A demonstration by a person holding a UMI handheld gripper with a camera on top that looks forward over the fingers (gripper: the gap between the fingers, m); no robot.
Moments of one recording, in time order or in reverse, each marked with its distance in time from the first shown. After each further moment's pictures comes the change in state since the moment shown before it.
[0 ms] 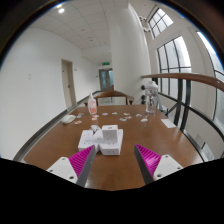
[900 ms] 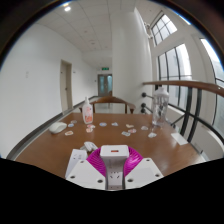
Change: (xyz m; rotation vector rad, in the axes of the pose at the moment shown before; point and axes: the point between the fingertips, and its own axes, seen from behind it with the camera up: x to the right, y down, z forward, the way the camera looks) arm -0.006 -0.041 0.118 0.065 0.044 -0.059
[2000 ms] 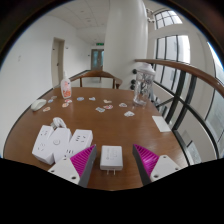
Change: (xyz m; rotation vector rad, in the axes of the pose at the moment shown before) arm 0.100 0.060 -0.010 -0.284 0.088 -0.050
